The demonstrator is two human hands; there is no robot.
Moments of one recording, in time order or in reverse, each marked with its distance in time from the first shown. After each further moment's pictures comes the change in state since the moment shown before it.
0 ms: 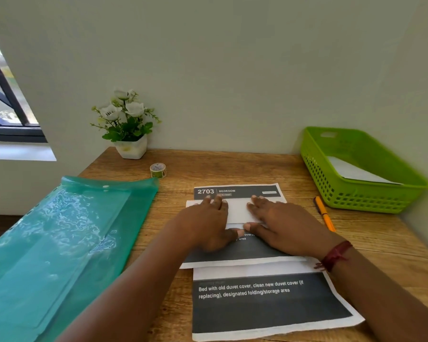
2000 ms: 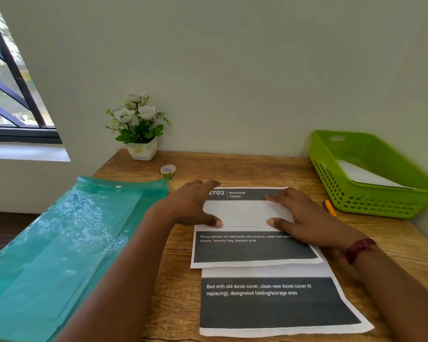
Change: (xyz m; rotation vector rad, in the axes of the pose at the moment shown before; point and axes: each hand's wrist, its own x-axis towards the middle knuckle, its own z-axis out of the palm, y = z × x) left_hand 0.013 -0.065 -0.010 -0.252 0.174 -0.033; right_hand 0.009 0.046 0.021 0.329 0.173 0.028
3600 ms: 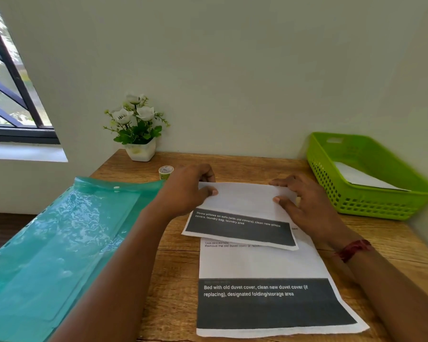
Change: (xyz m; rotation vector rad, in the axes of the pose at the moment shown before) left_hand -0.002 0.003 -0.013 -0.277 0.481 0.139; right_hand 0.008 -0.002 -0.005 0.144 0.561 -0.146
